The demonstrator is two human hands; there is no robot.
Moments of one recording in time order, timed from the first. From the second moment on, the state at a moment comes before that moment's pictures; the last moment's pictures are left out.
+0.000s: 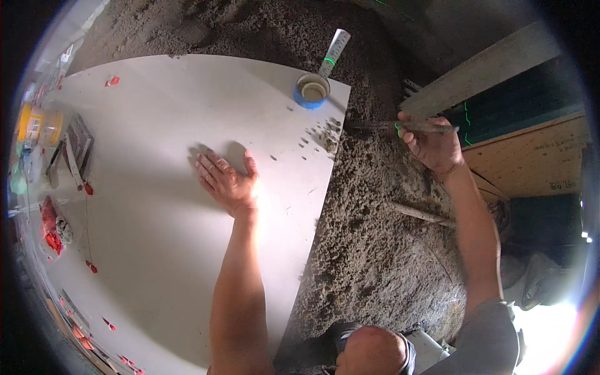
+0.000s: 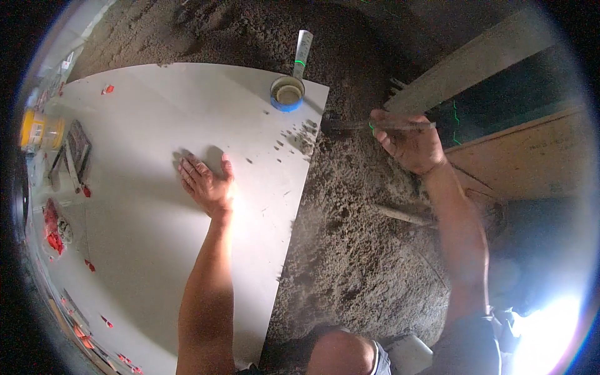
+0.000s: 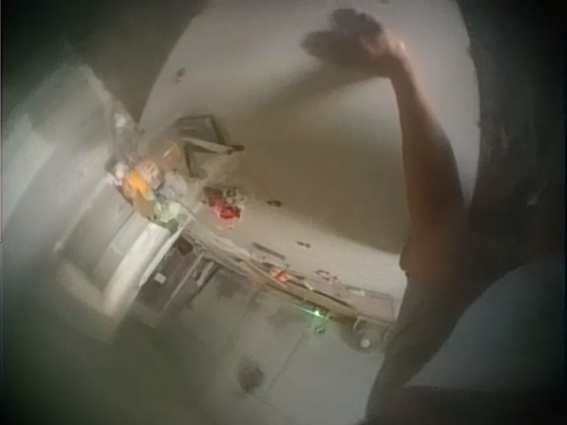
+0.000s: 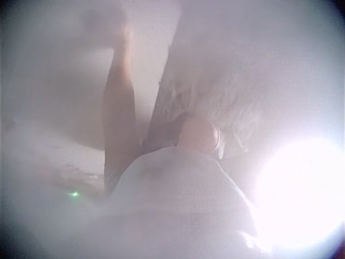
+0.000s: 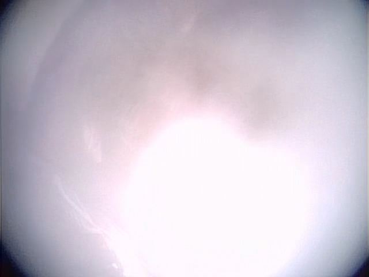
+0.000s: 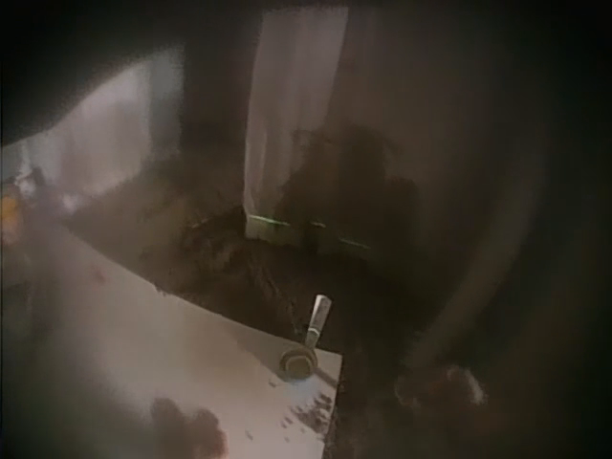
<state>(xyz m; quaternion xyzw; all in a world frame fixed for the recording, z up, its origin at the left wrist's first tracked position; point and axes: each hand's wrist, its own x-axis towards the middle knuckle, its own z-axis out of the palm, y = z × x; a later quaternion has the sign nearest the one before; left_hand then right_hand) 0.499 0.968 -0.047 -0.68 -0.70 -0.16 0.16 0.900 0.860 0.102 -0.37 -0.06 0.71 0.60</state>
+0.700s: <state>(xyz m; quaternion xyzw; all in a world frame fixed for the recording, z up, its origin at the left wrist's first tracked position) 0.518 1.030 -0.032 -0.71 -0.69 -0.14 0.04 0.935 1.104 0.048 -0.69 -0.27 0.19 0.64</state>
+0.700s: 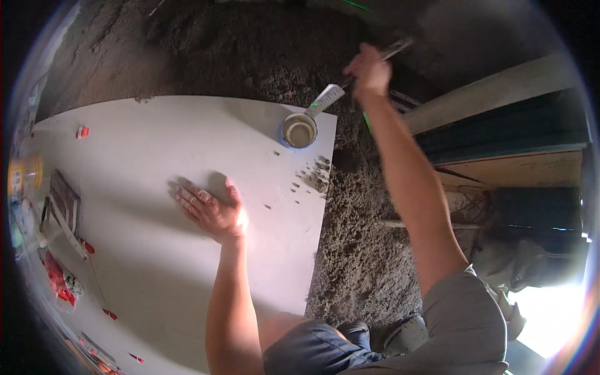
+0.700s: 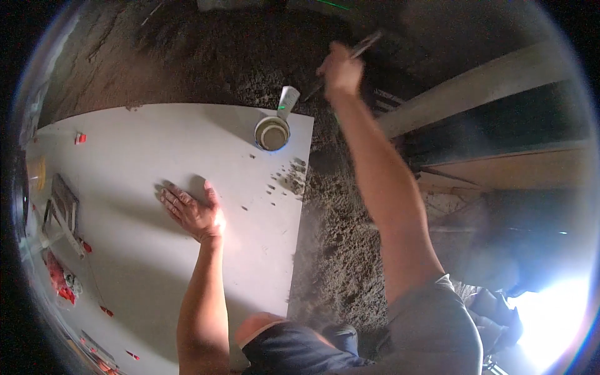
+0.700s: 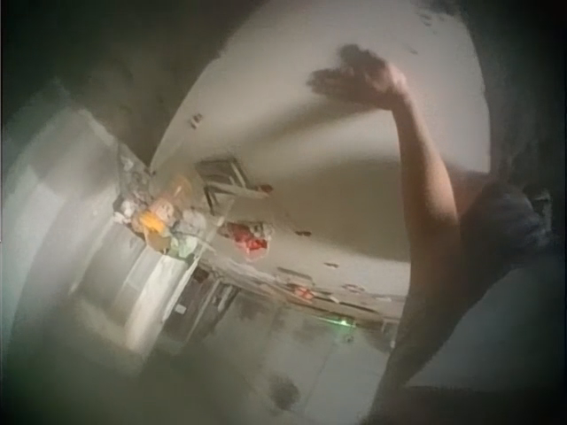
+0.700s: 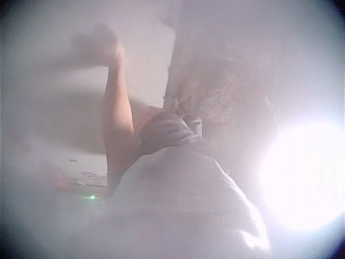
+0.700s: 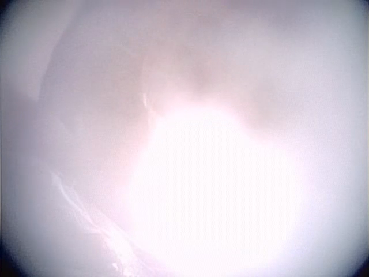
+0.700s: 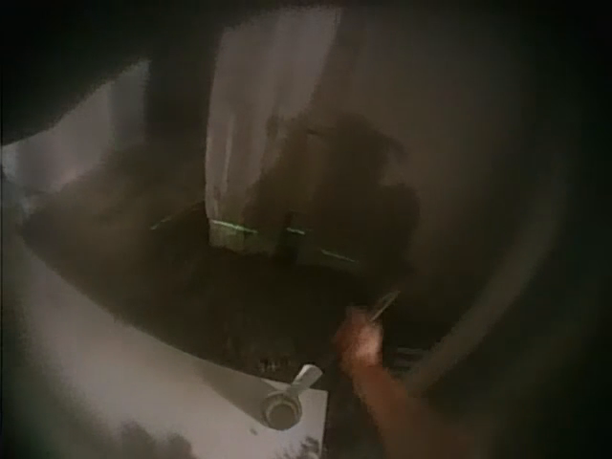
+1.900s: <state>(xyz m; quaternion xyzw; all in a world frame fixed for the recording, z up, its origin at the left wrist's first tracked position) 0.500 1.121 -0.011 -0.66 -0.74 -0.08 -0.05 0.773 1.355 0.151 -0.51 -0.41 0.57 0.50</state>
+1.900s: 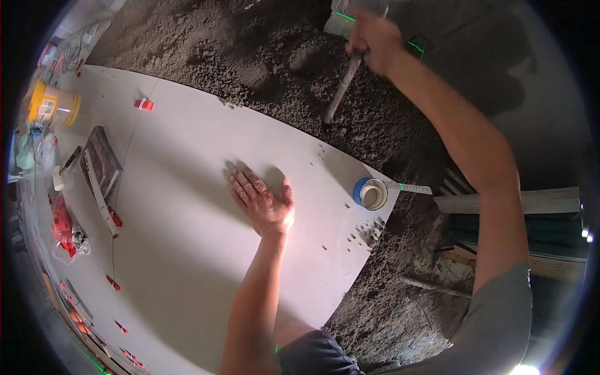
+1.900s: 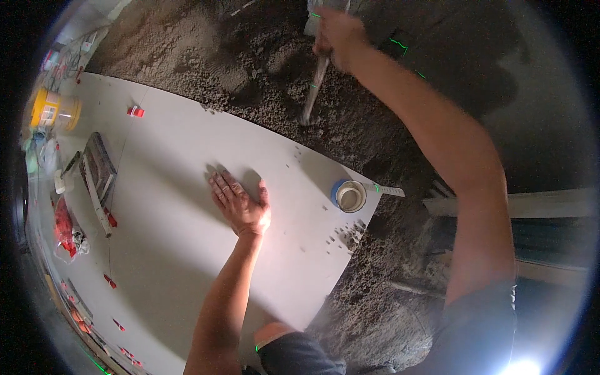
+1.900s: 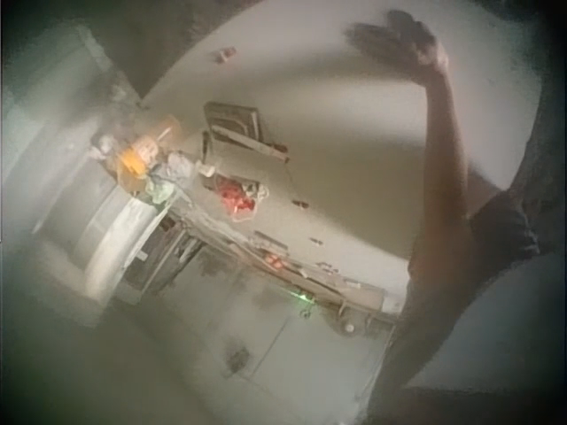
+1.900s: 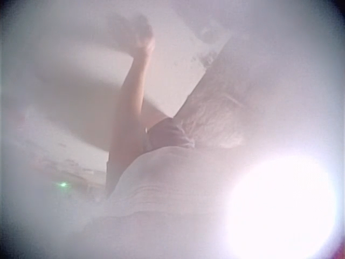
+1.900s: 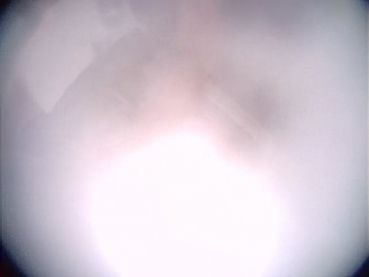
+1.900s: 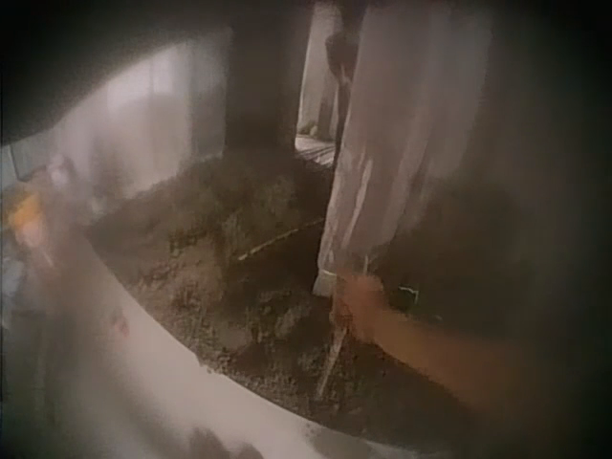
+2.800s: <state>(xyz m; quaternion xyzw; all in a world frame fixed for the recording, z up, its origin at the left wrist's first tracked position) 0.502 1.118 -0.024 -0.69 -0.72 -0.12 0.01 0.776 1.414 0.114 -0.69 -0.66 0.14 0.26</state>
